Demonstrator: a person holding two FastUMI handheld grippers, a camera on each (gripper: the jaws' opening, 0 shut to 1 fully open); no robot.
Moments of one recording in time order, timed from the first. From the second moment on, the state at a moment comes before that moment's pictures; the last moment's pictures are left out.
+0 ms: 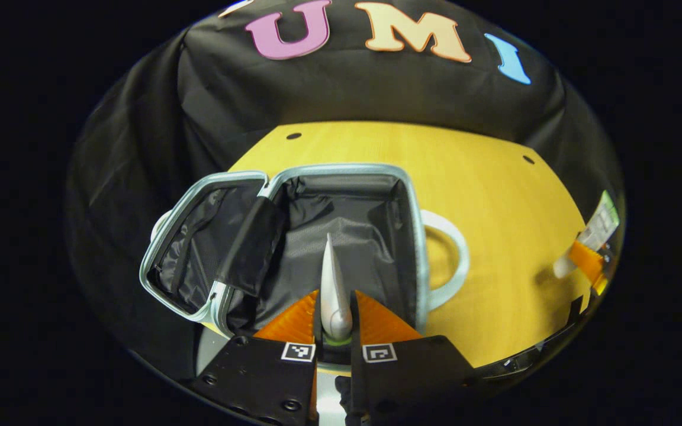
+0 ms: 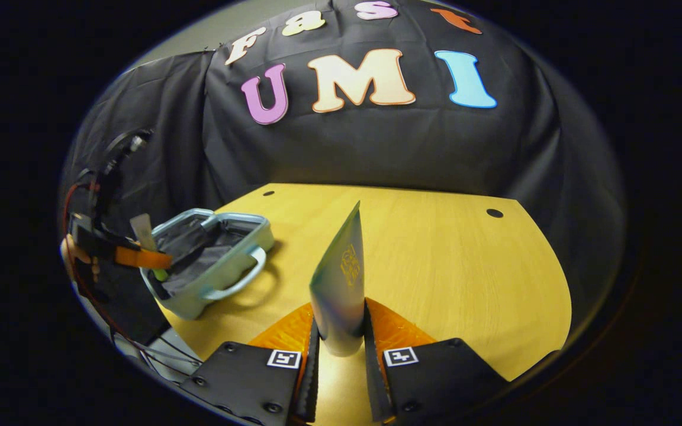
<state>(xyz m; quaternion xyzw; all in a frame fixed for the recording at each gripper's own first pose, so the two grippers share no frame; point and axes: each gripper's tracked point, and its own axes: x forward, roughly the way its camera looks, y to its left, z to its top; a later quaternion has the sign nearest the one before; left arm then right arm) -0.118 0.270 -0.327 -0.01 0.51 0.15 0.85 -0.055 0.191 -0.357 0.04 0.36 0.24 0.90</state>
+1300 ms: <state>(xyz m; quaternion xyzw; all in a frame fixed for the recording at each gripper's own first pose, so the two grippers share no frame) -0.130 0.452 -0.290 -0.04 0.41 0.17 0.89 -0.127 0.481 -0.387 0.05 0.50 0.36 0.78</state>
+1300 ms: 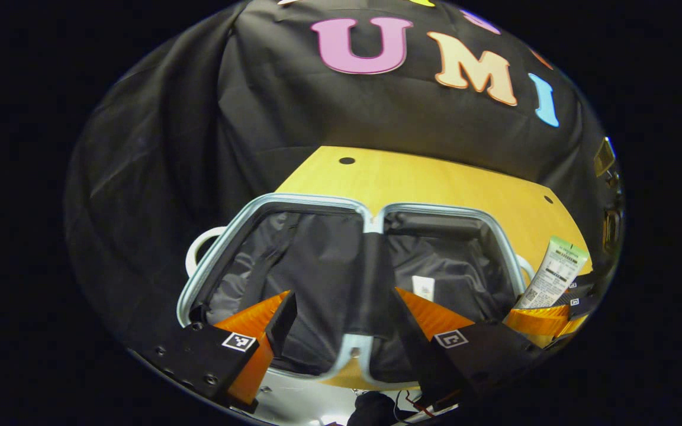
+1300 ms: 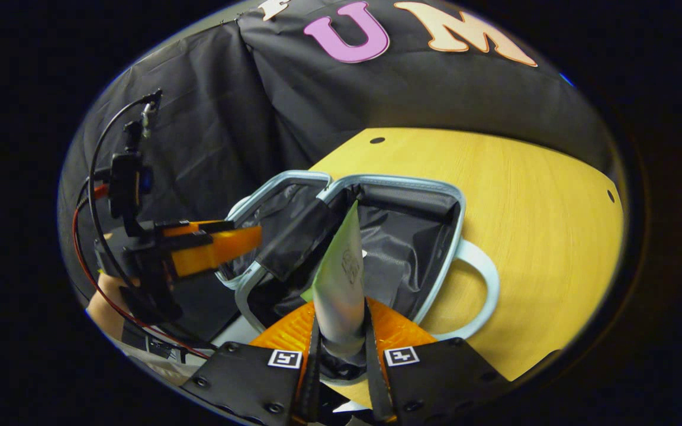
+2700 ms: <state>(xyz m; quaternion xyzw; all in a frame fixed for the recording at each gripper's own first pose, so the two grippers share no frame) -0.119 0.700 -0.324 -0.20 0.40 0.25 0.86 -0.077 0.436 -0.353 0.01 0.43 0.21 0.88</state>
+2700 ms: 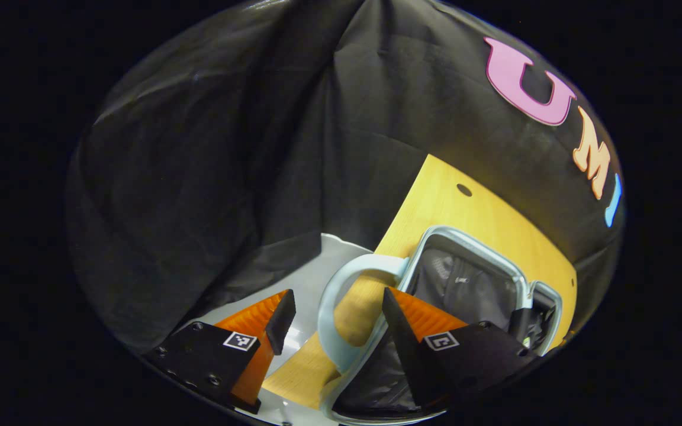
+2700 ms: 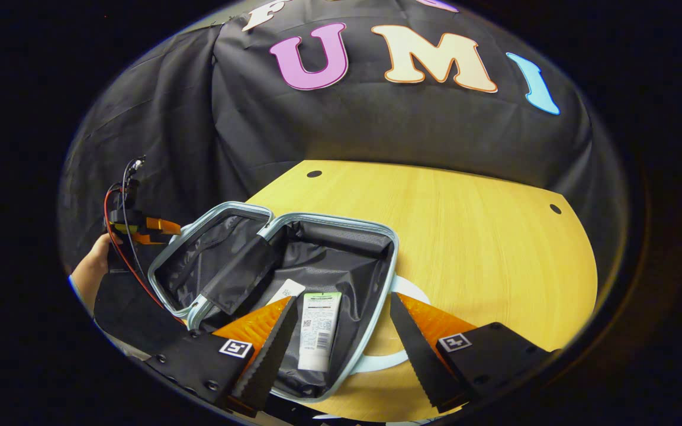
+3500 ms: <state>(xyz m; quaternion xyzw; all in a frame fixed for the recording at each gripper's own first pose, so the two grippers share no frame) -0.120 0.697 -0.356 -0.23 0.44 0.26 0.83 -0.067 0.412 -0.338 0.01 0.41 0.18 0.89</state>
